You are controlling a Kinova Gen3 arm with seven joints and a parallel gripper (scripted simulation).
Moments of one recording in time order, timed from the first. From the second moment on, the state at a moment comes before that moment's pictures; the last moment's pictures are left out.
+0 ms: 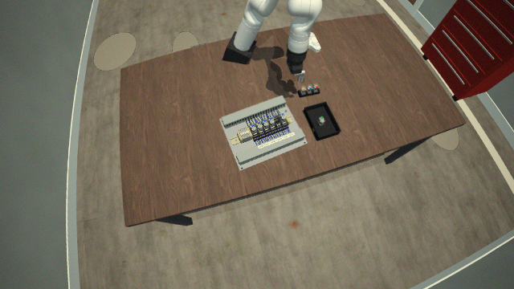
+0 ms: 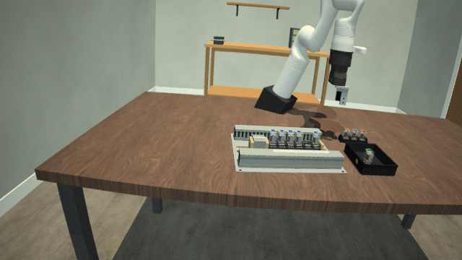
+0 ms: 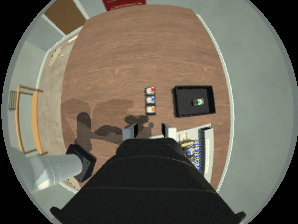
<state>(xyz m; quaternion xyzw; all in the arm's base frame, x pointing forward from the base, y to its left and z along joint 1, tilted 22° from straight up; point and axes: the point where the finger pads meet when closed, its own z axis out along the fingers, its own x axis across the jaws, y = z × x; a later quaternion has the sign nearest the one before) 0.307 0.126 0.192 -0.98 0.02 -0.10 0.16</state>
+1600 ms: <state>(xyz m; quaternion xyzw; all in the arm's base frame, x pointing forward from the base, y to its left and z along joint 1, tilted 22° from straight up) 0.309 0.130 0.192 -0.98 0.01 -0.10 0.16</state>
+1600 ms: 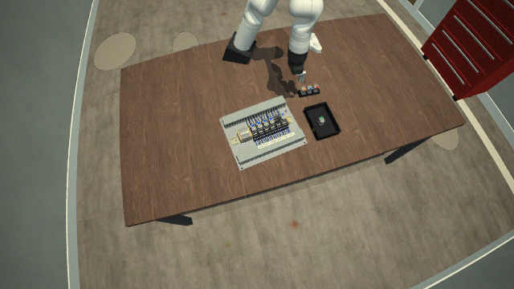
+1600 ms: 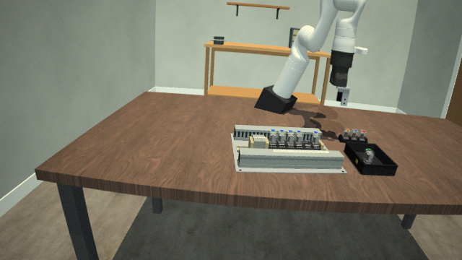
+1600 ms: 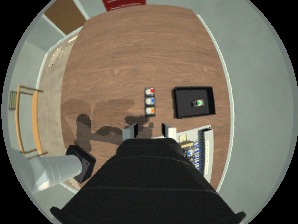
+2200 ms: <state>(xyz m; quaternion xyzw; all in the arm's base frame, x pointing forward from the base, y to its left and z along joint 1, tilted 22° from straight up) 0.311 0.137 0.193 -0.98 0.02 -0.10 0.16</state>
